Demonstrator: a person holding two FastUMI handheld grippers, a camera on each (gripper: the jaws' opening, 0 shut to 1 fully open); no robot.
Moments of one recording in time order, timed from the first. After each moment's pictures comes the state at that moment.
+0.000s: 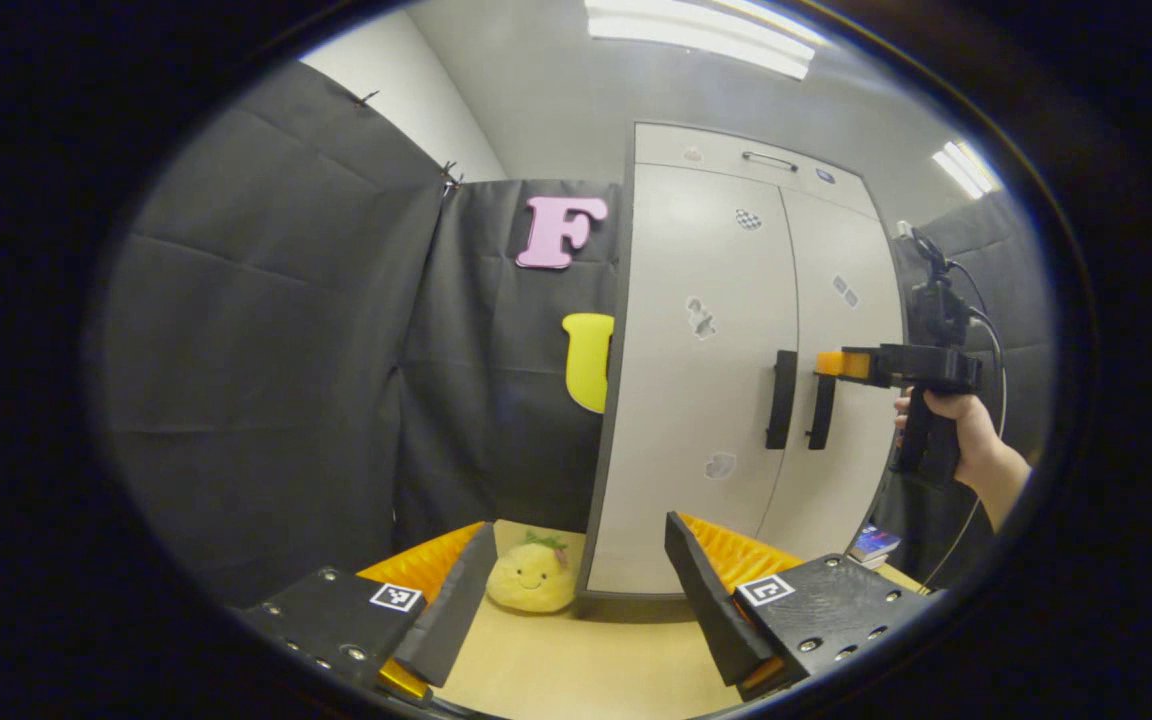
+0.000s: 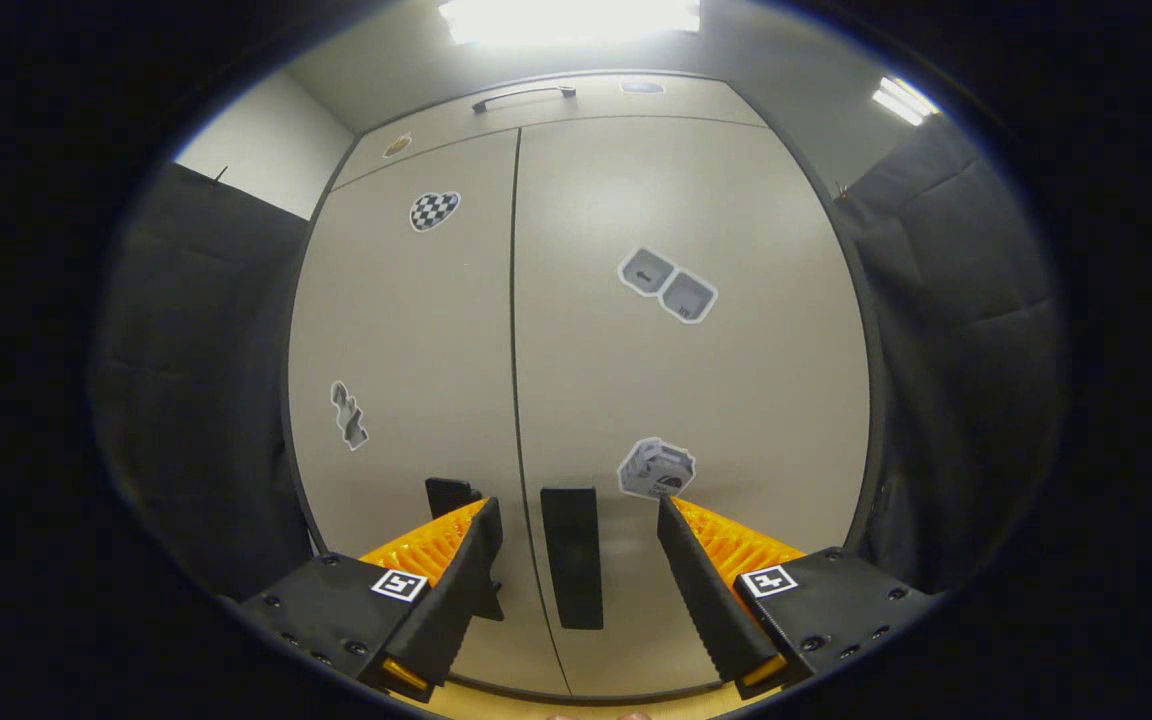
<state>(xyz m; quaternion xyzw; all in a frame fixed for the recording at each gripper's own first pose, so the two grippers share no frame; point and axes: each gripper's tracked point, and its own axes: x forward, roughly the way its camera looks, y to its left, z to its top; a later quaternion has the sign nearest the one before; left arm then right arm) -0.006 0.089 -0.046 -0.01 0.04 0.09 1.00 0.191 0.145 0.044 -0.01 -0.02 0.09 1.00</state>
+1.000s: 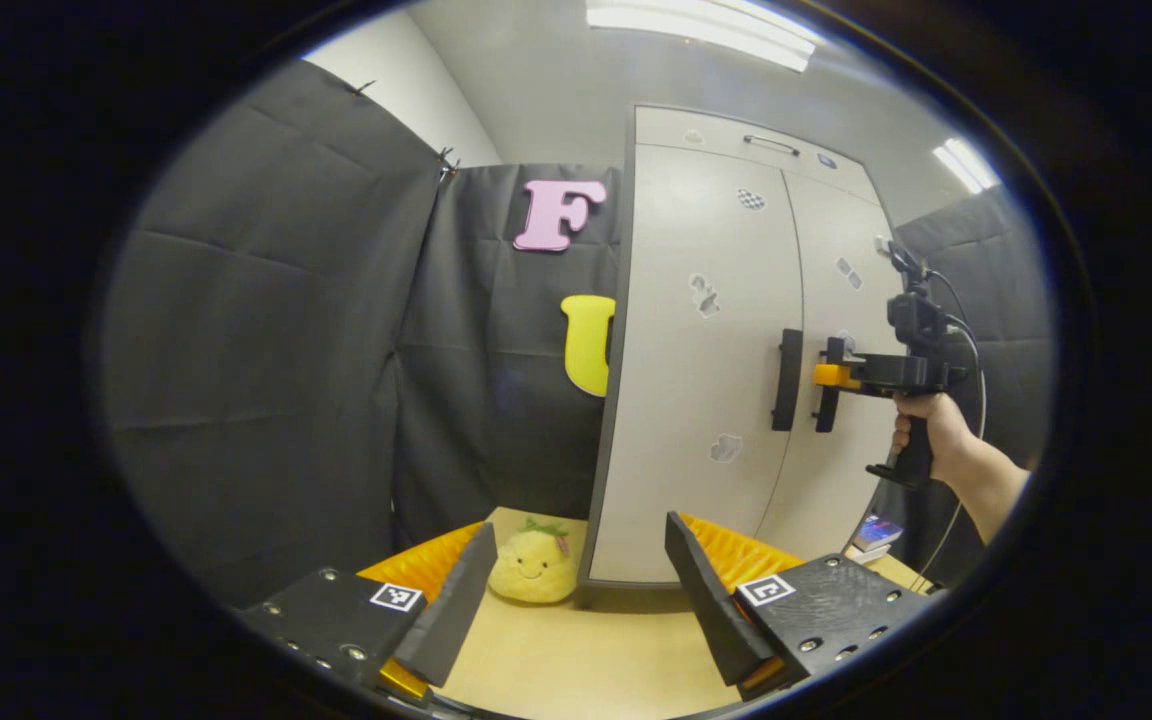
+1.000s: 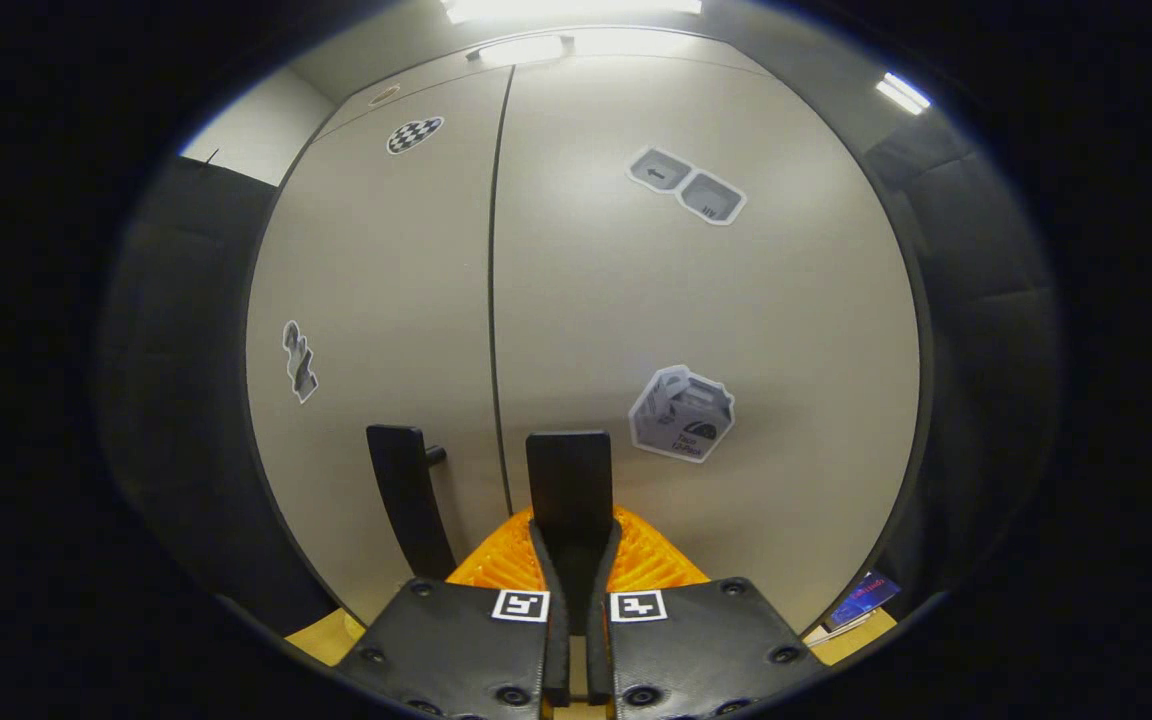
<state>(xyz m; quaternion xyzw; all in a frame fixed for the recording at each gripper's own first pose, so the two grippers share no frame) 0.000 0.082 -0.061 -0.01 0.06 0.08 1.00 0.224 0.150 0.008 -0.01 0.02 0.09 1.00</state>
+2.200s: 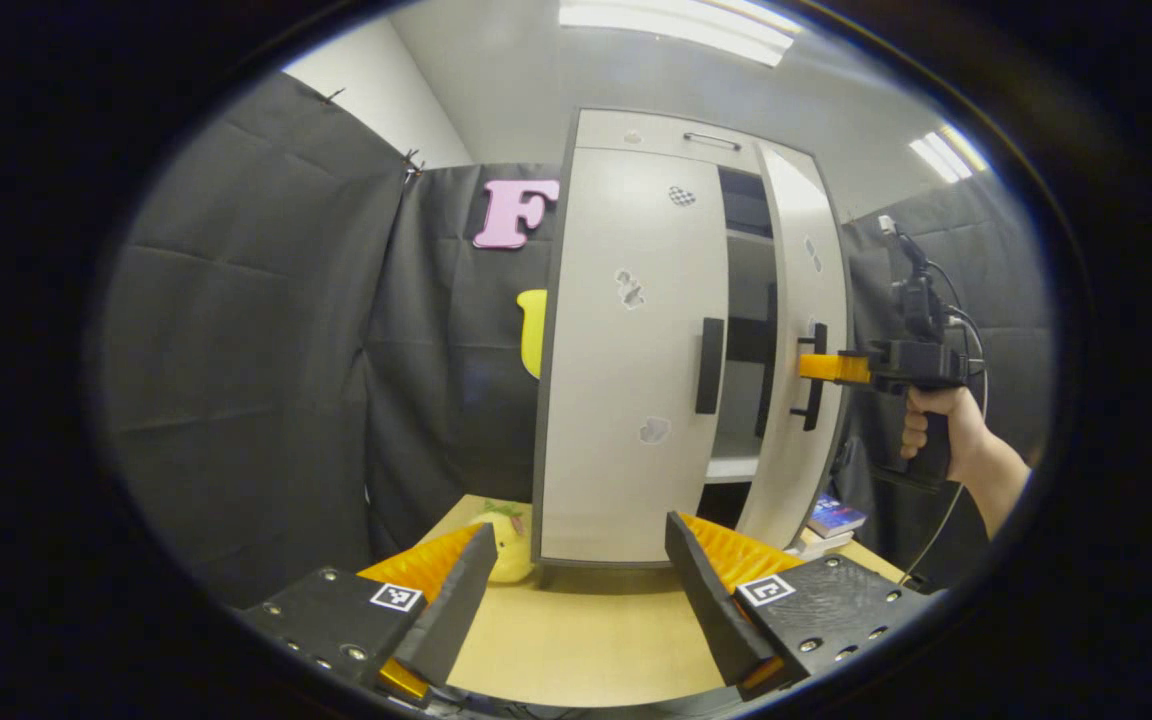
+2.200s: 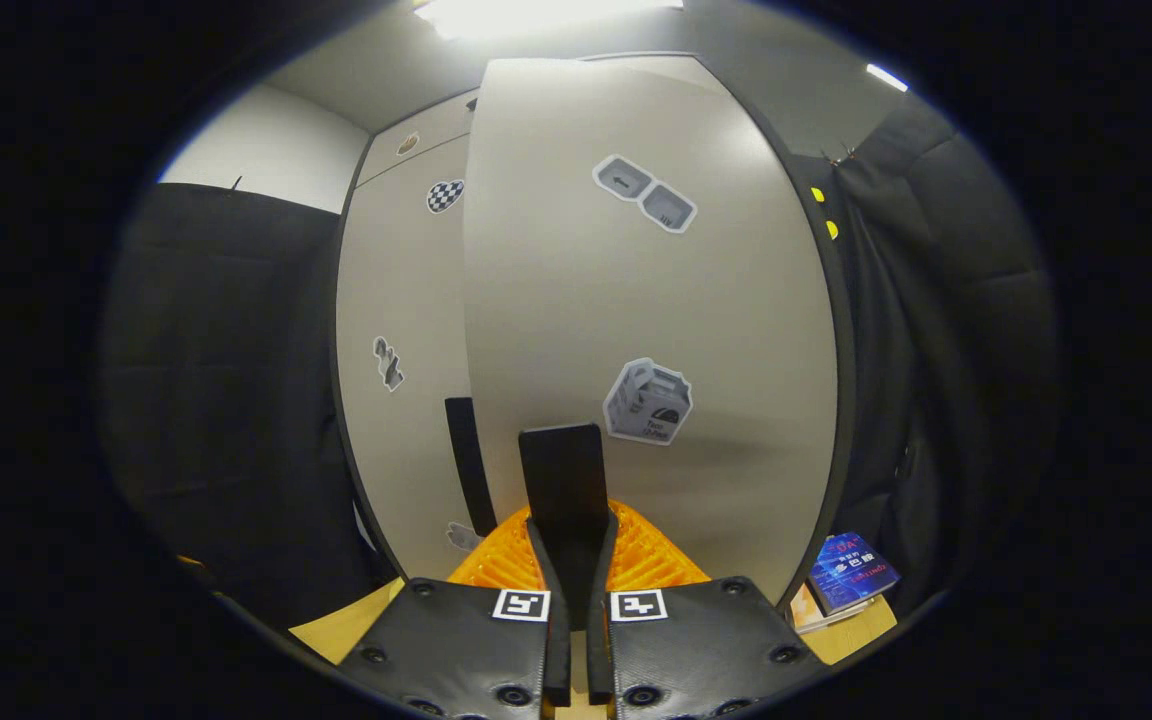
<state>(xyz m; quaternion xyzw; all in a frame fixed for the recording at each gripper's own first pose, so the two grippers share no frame) -0.041 0.003 -0.059 0.00 0.07 0.04 1.00 0.122 0.104 0.010 0.00 0.02 0.15 0.99</state>
